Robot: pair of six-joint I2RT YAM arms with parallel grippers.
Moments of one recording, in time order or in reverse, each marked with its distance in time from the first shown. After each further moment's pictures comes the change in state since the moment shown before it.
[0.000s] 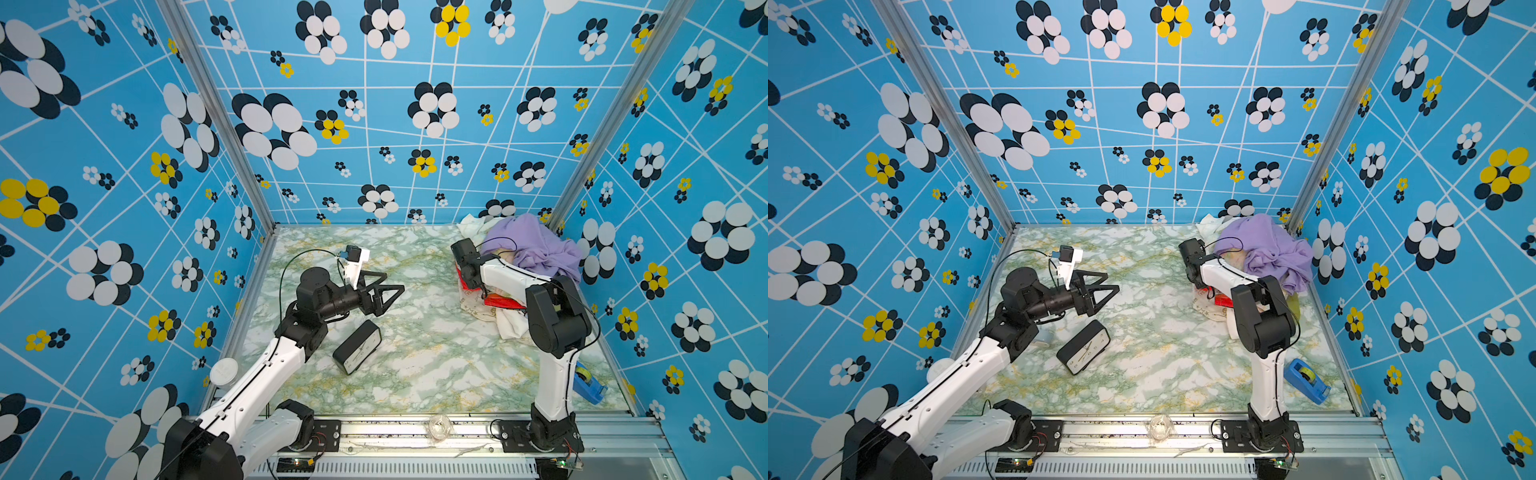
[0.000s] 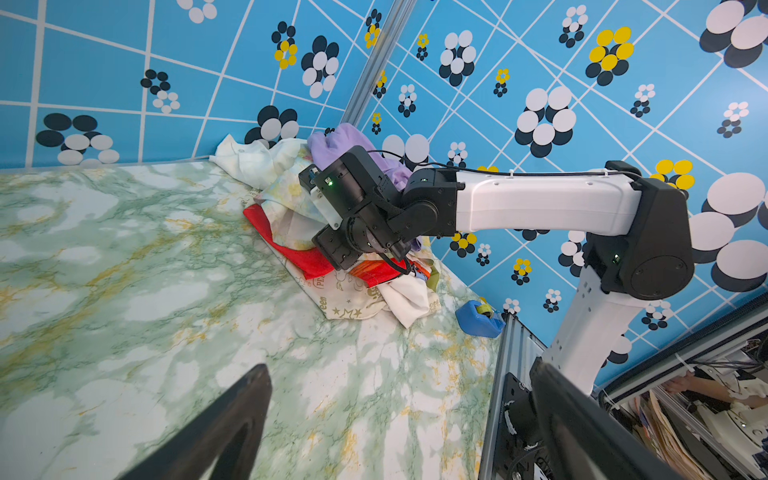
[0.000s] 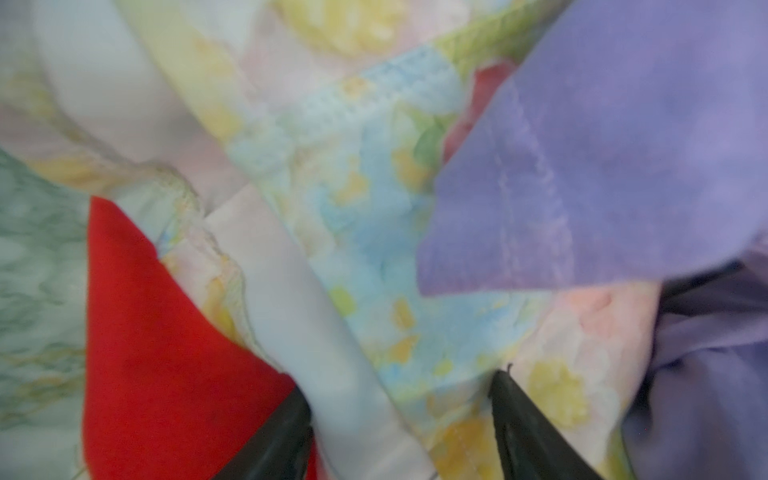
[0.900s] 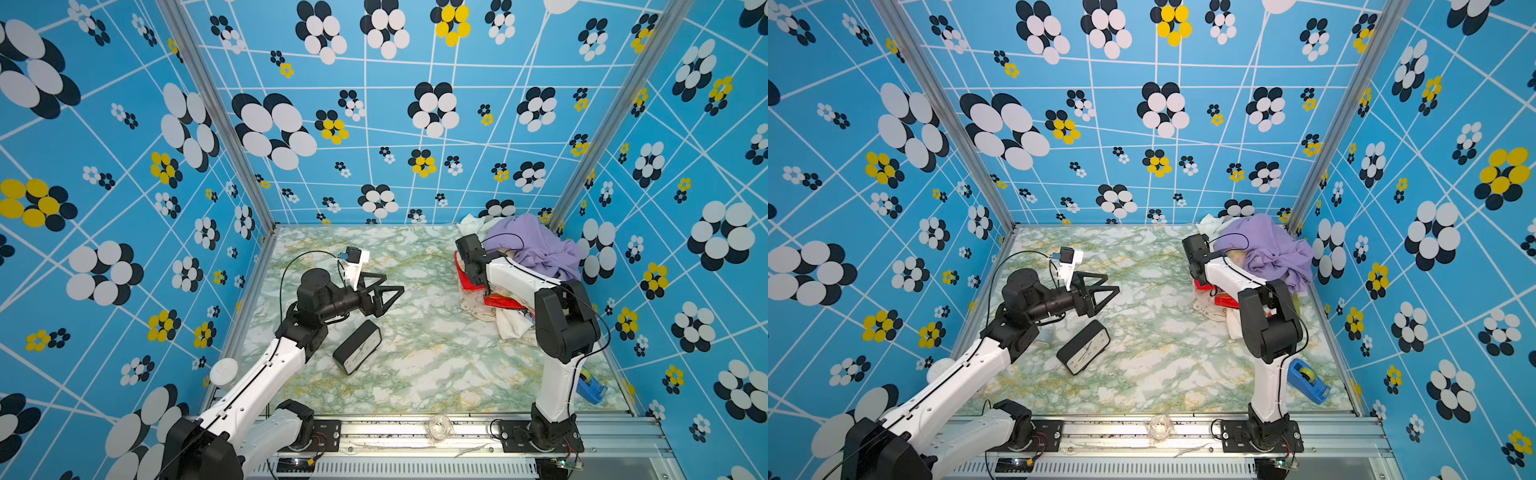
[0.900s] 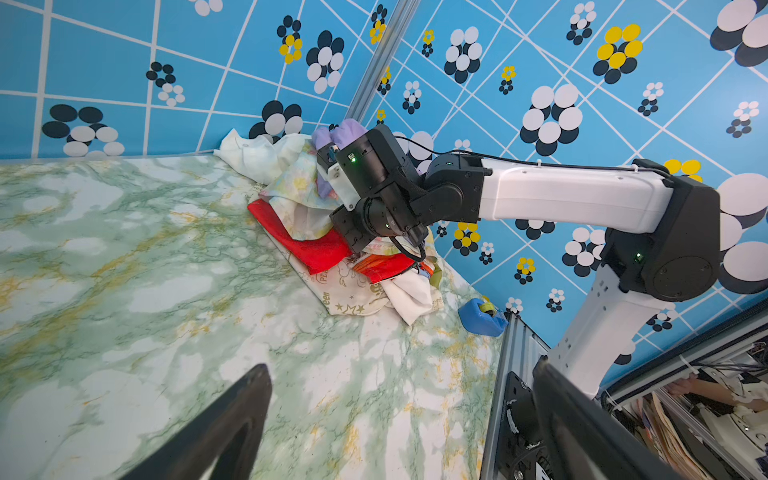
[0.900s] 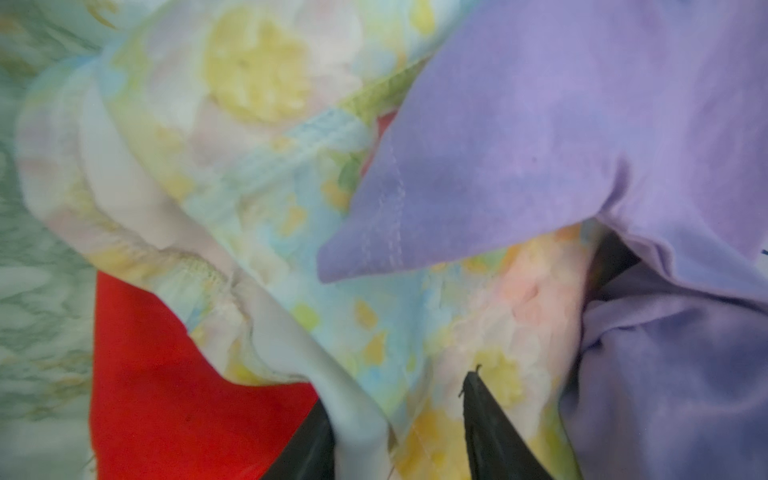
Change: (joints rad) left arm 0.000 0.000 -0.013 0.000 -0.010 0.000; right arm -0.016 -0.063 -0.006 0.001 -0.006 0.019
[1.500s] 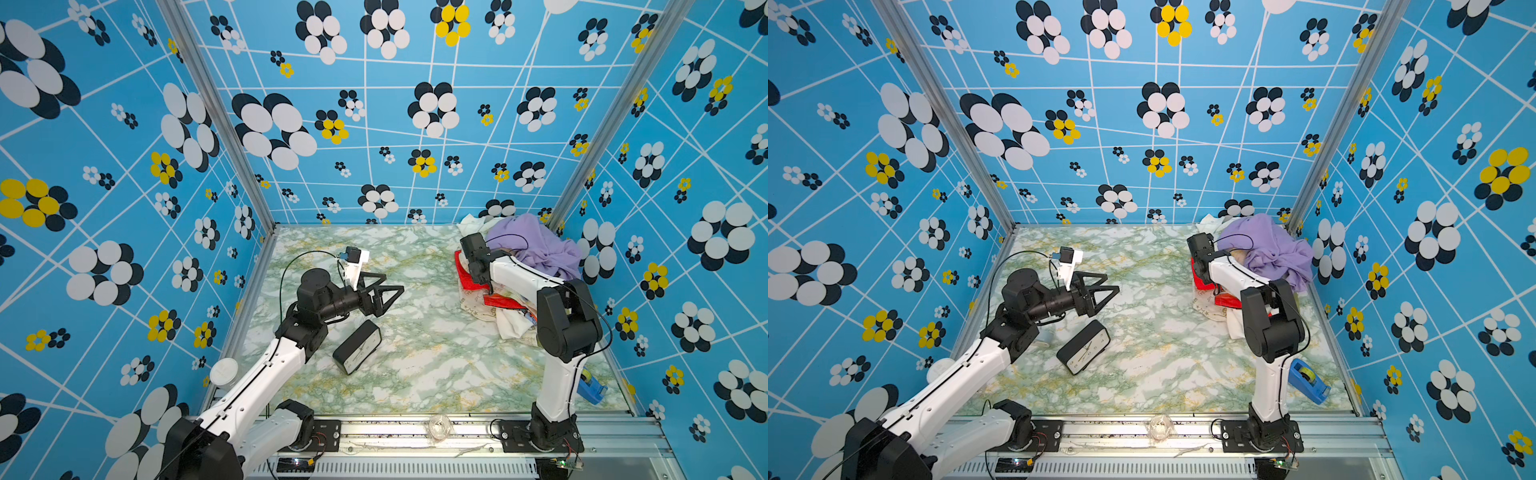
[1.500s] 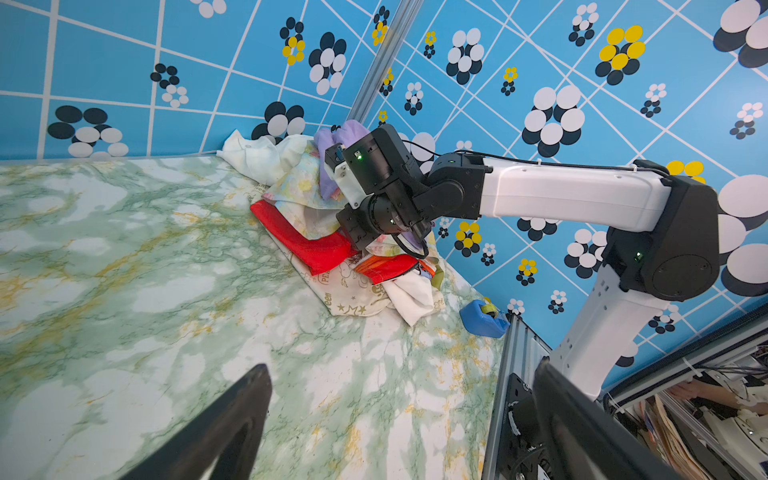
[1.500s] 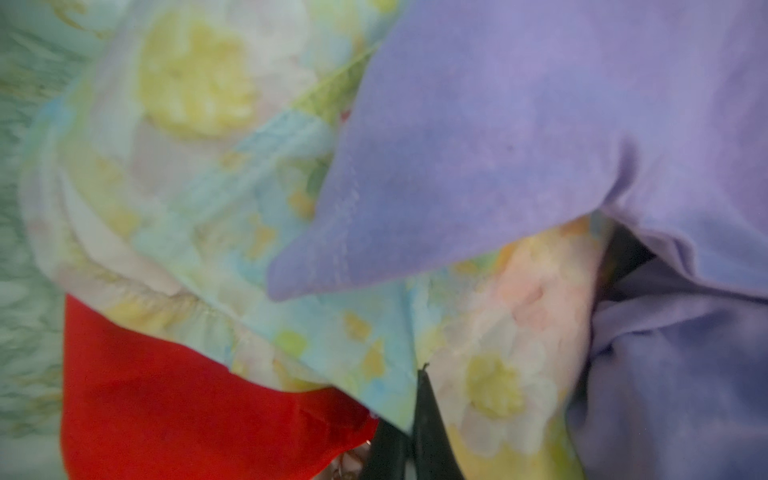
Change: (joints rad) left arm 0.000 0.000 0.000 0.000 -0.005 0.000; right arm -0.026 0.000 0.000 -0.002 -0.043 0.024
